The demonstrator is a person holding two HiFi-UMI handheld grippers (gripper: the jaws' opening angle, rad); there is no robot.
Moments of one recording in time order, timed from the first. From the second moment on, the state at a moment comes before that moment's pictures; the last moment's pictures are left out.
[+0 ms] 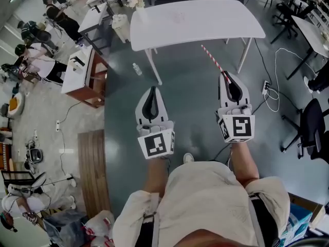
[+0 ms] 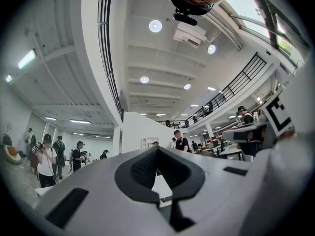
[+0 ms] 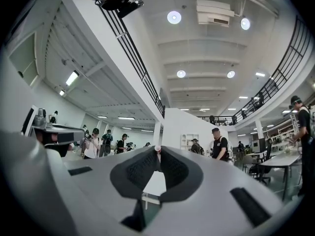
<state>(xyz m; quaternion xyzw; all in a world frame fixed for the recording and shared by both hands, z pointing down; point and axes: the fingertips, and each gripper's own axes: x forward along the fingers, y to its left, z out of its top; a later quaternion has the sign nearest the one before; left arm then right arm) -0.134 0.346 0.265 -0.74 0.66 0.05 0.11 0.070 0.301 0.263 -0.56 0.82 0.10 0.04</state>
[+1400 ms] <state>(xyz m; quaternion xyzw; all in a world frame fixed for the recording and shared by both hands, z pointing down) -0.108 0.082 0.289 -0.74 0.67 0.00 0.08 0.105 0.031 0.303 -0.56 0.83 0.04 0.03</state>
